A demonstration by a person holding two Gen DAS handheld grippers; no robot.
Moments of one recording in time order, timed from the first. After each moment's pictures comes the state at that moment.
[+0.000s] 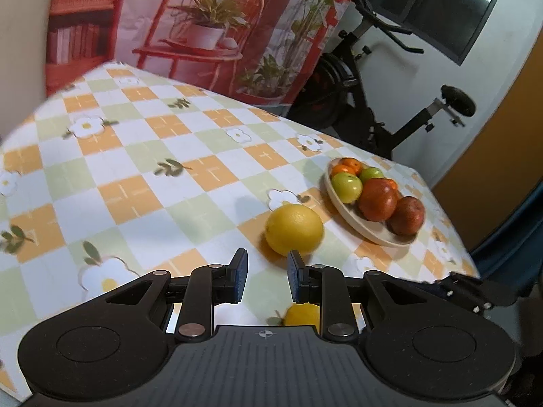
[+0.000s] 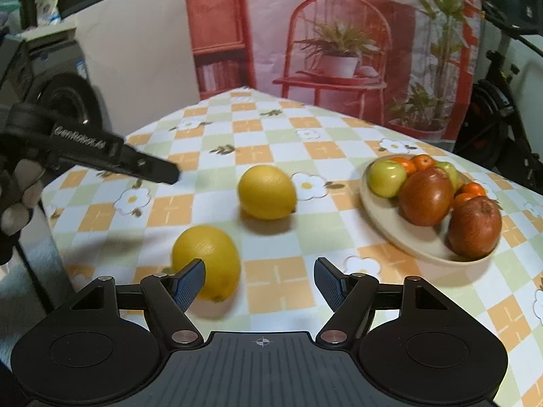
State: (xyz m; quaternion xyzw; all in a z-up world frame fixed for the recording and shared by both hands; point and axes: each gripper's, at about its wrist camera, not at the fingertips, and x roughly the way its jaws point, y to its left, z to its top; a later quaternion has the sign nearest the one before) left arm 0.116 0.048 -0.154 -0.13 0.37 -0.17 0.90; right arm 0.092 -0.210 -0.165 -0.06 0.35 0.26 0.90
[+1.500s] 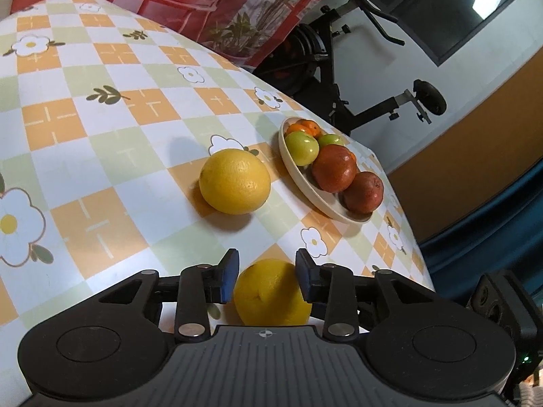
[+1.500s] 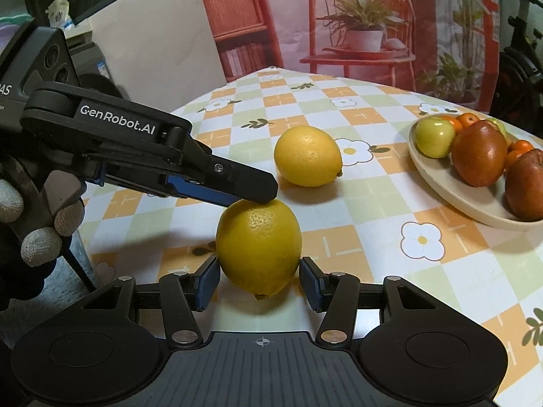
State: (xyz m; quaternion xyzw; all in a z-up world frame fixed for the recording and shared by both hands) left arm 0.127 0.020 -0.199 -0.22 0.42 -0.24 0.85; right arm 0.098 -0.202 -0.200 -0.01 0.37 0.31 0.87
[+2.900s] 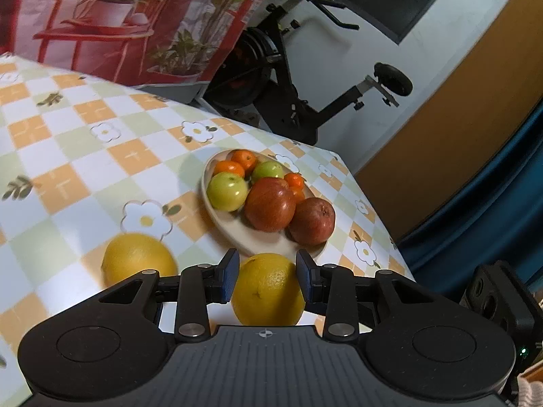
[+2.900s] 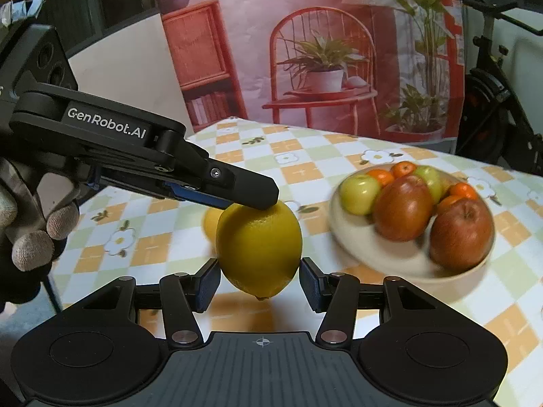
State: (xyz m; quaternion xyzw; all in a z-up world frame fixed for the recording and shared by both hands) left arm 0.166 -0.053 -0.148 -0.14 0.39 -0.30 0.86; right arm 0.130 -0.265 -0.163 0.02 0.32 0.27 0.91
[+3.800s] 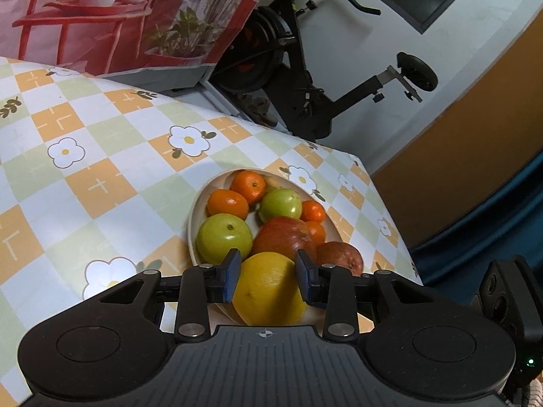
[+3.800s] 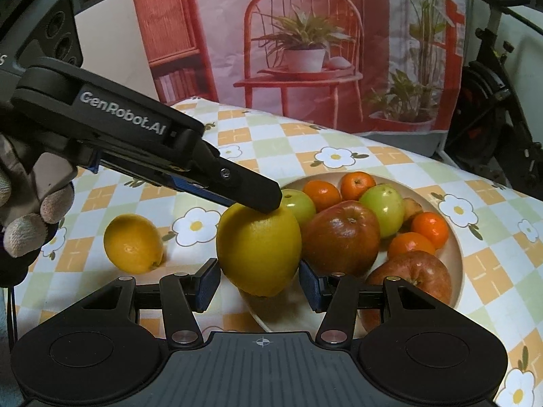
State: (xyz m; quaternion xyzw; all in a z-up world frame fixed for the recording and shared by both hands) left arm 0.255 -0.091 -0.164 -0.15 0.43 -0.28 0.85; right arm 0.223 -0.294 -0.174 -0.03 0.36 0.26 0.90
